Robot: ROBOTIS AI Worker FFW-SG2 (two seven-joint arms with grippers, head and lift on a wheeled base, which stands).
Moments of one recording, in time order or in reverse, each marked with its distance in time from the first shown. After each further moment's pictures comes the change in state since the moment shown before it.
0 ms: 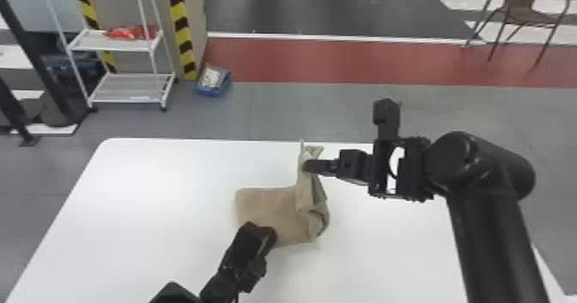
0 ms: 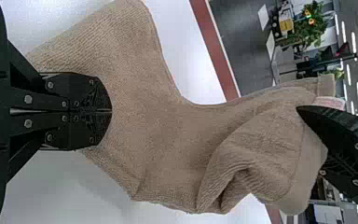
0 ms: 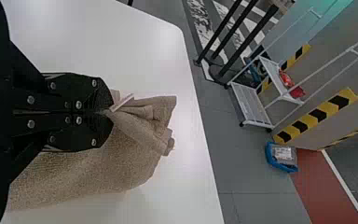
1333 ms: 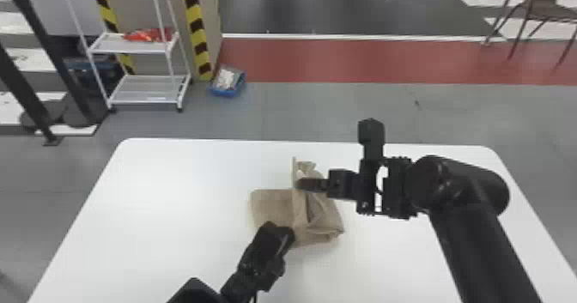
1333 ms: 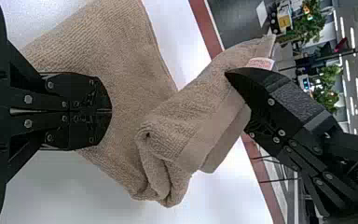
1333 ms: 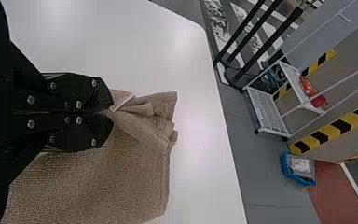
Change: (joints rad) left arm -0.017 -0.009 -0.013 0.028 -0.011 -0.008 0.002; right arm 0.006 0.000 0.143 0.161 -0.013 -0.179 -0.002
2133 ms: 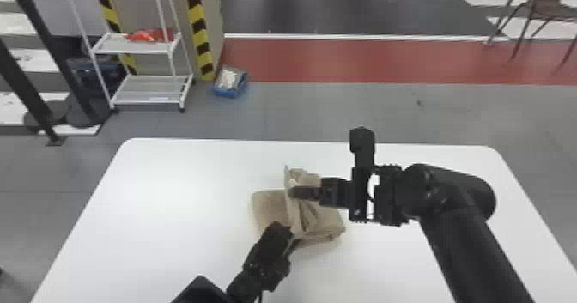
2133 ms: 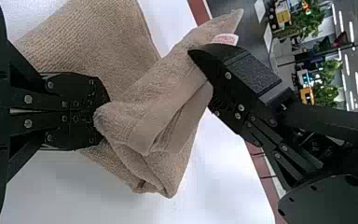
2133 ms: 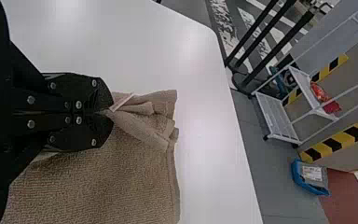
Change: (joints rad) left arm -0.015 -0.001 -0.020 0.014 -0.005 0.002 0.004; right arm -0.011 0.000 0.056 0.089 -0.018 -0.058 0.020
